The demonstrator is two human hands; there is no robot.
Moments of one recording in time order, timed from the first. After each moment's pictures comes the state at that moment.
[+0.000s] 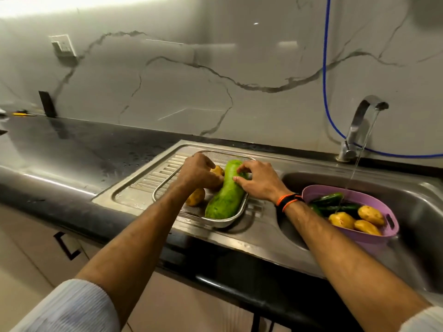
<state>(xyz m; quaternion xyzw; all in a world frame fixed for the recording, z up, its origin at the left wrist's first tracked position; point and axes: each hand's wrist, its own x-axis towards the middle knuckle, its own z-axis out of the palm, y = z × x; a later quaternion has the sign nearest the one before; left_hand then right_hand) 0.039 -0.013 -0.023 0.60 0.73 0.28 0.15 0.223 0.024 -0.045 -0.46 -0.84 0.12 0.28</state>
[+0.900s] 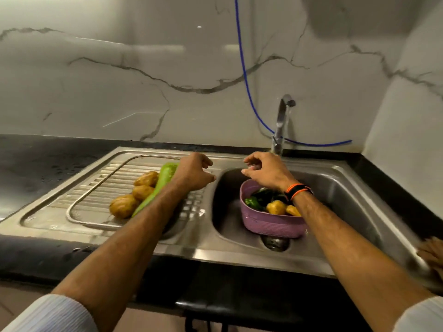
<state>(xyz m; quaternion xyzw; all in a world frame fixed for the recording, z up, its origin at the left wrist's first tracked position) 0.177 0.014 -0.022 0.69 0.64 0.29 0.13 0.390 0.024 -0.023 -0.56 -0.74 0.17 0.33</state>
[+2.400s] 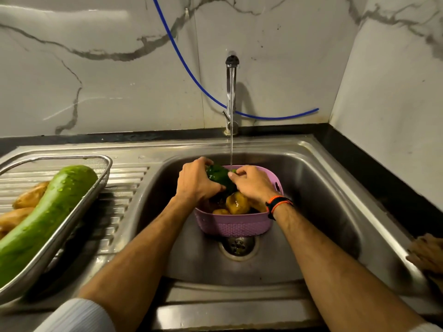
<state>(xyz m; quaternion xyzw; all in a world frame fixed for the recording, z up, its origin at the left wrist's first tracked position) 0.327 0.118 -0.124 0.73 0.61 0.28 0.14 0.486 0.094 -0.124 -0.68 -0.60 0.28 0.31</state>
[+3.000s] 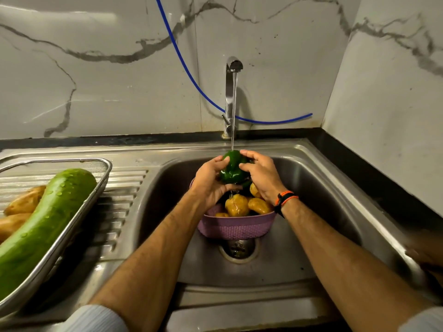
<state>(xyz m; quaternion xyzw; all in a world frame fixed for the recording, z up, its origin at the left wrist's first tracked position) 0.353 0.107 -0.107 0.33 0.35 0.46 0.75 0.488 0.100 -0.113 -0.56 -0.49 0.38 0.55</state>
